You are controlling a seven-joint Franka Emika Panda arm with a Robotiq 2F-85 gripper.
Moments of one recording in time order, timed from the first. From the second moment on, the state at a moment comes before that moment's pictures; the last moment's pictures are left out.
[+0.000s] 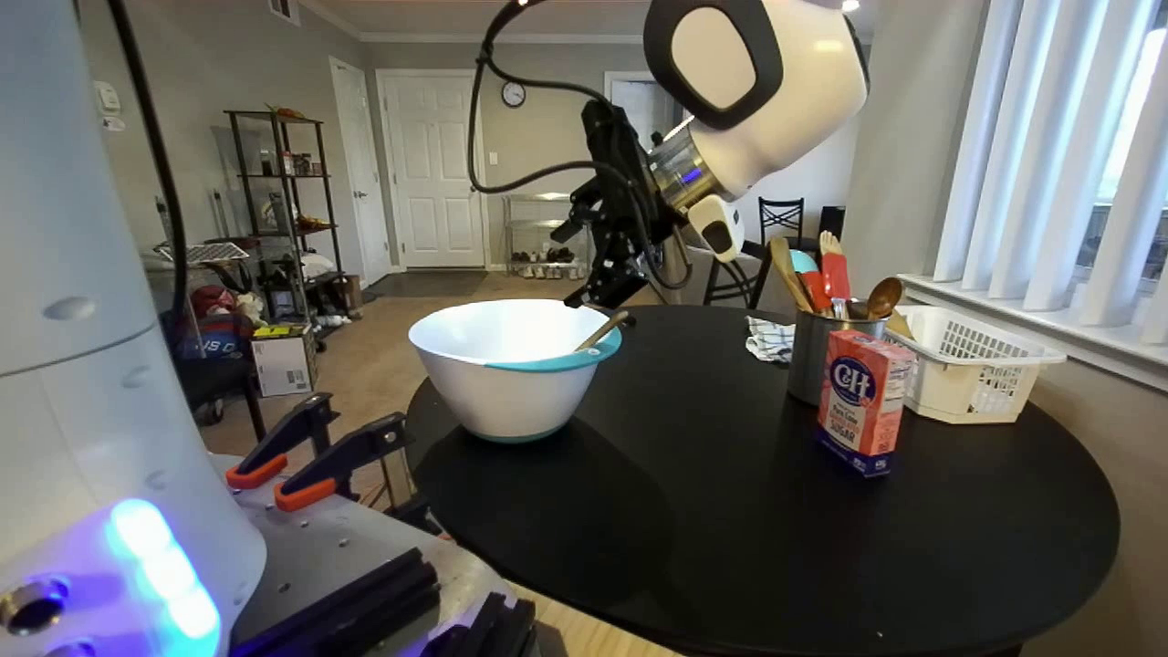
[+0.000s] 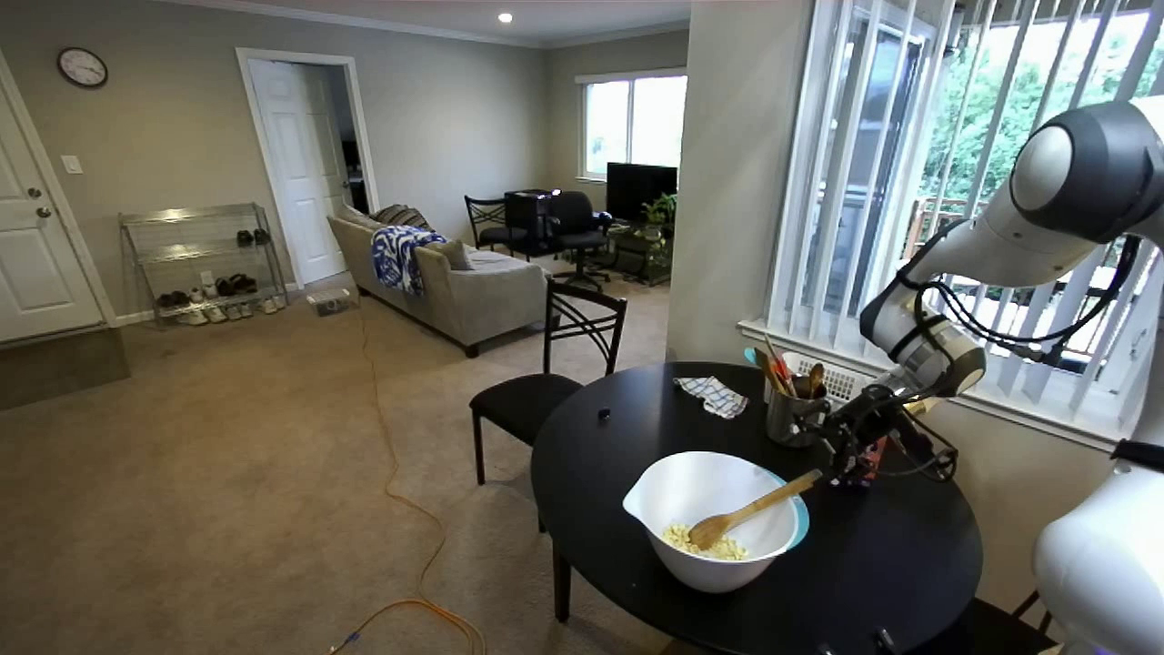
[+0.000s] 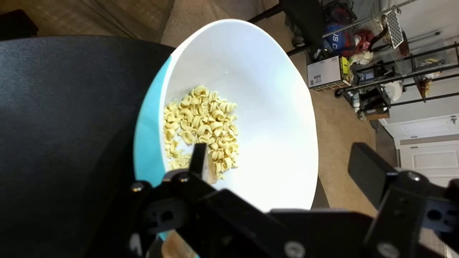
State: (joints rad) arm -0.28 0.31 -0.17 -2.34 0.98 1.91 -0.59
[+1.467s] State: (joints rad) arm -0.32 0.41 -0.21 -2.30 1.01 1.91 -0.59
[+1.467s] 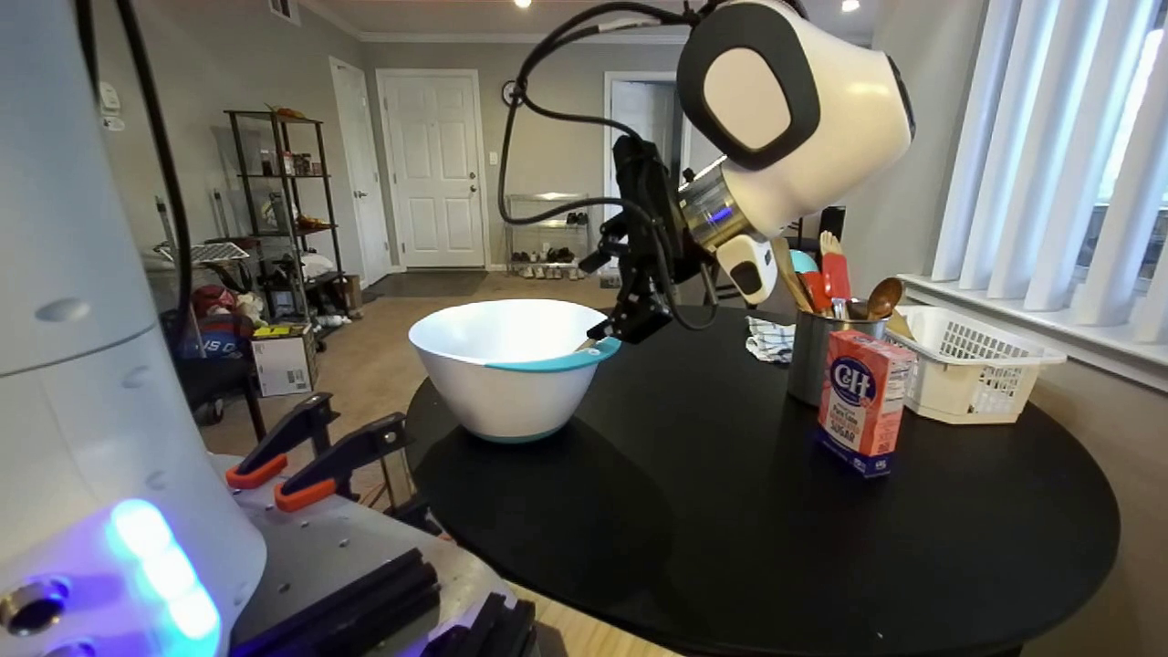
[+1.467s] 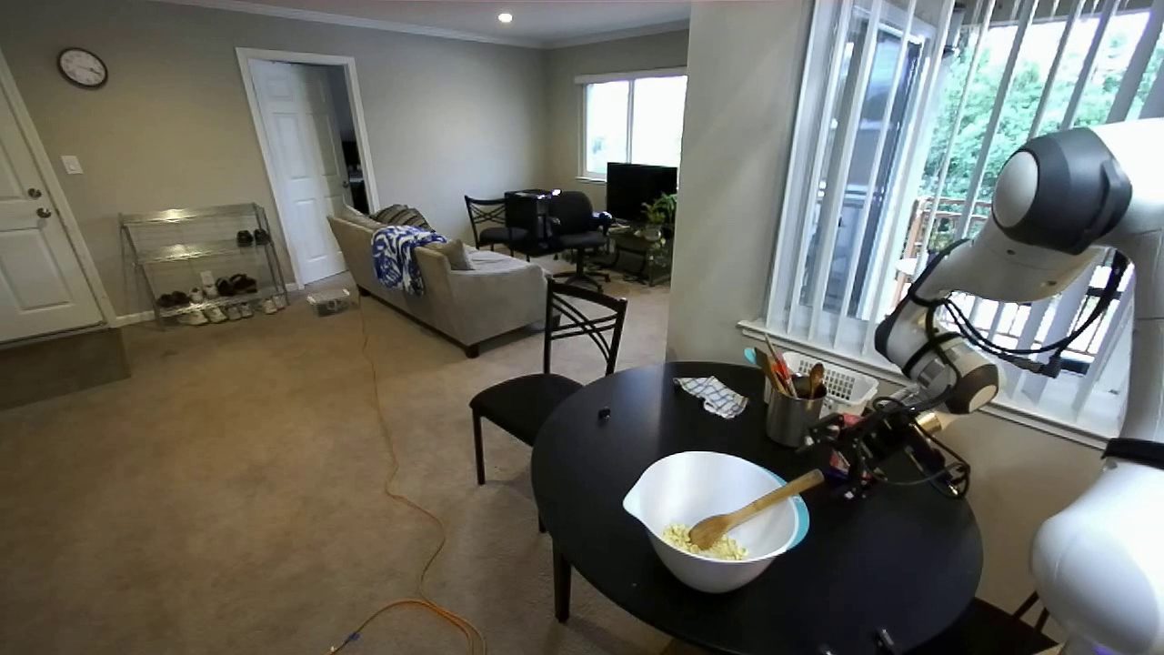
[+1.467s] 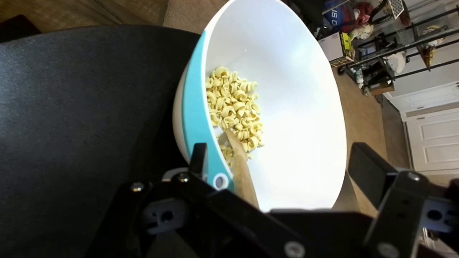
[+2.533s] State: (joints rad) arm -0.32 0.49 -0.19 -2.19 0.98 1.91 -0.60
